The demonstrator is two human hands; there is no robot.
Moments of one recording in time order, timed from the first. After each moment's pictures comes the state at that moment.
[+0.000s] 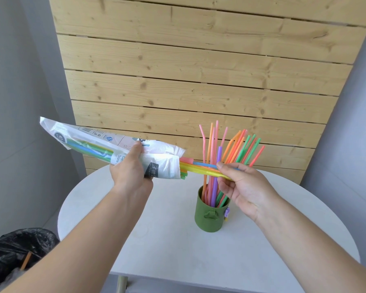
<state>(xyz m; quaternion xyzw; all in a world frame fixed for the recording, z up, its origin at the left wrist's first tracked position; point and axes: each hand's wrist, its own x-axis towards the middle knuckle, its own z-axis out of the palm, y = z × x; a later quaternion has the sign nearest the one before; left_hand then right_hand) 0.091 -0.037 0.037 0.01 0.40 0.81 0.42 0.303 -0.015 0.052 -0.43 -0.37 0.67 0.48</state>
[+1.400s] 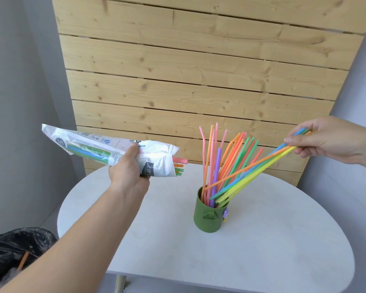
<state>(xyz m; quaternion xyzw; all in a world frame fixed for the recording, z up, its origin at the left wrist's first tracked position) 0.075 -0.029 0.028 0.00 0.37 0.82 0.44 0.434 0.048 0.161 -0.54 -0.68 0.41 0.29</state>
